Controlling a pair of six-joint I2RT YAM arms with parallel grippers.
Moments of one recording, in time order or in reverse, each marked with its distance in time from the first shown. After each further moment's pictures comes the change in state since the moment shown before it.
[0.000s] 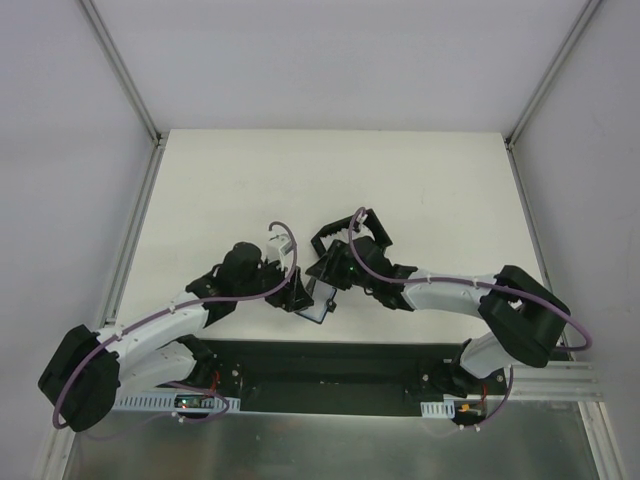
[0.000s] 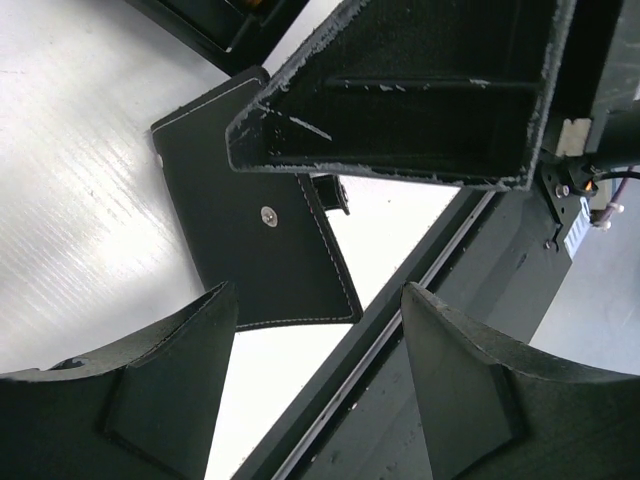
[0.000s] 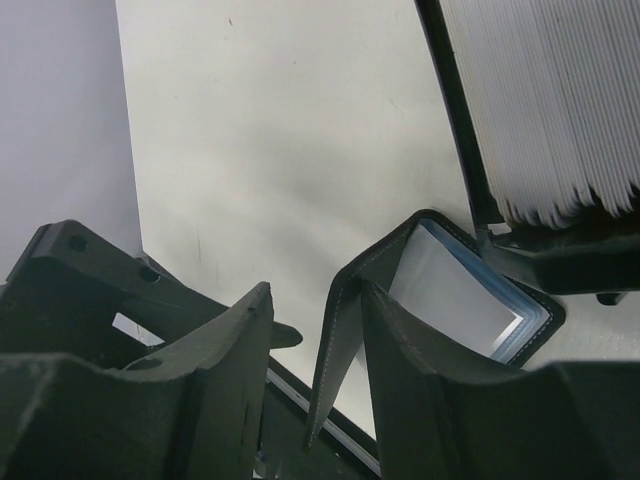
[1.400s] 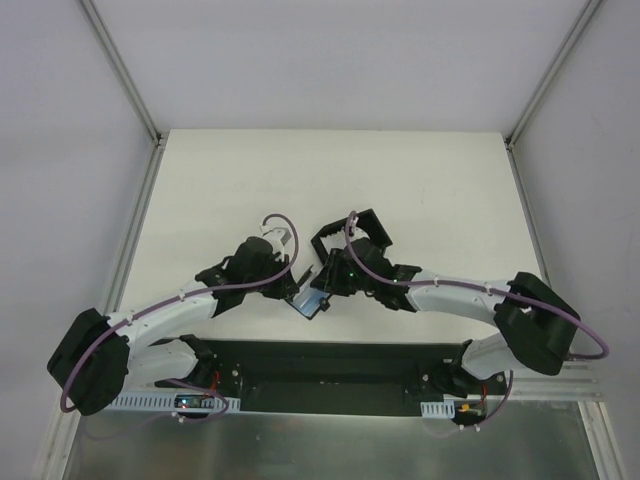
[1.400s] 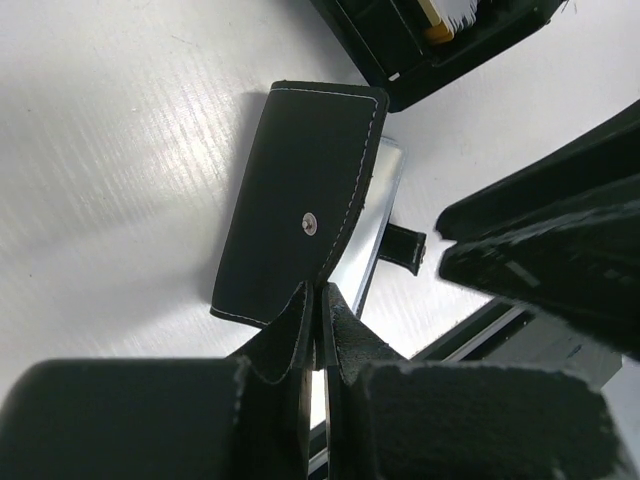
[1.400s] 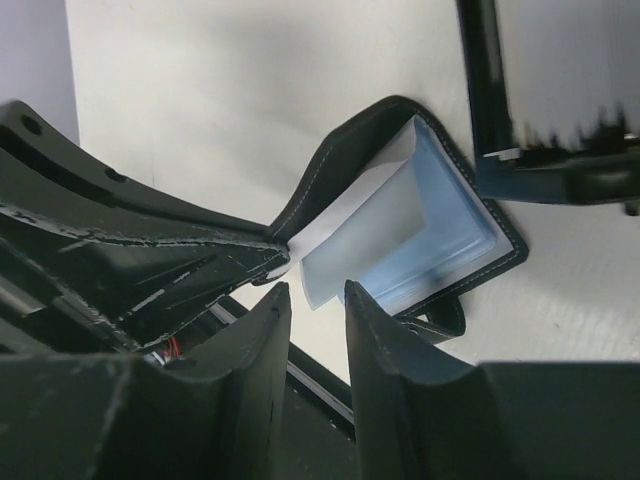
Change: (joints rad) left arm -0.020 0.118 0.095 -0.129 -0.275 -0.105; right arm 0.023 -0.091 0.019 -0.177 -0.045 -0.122
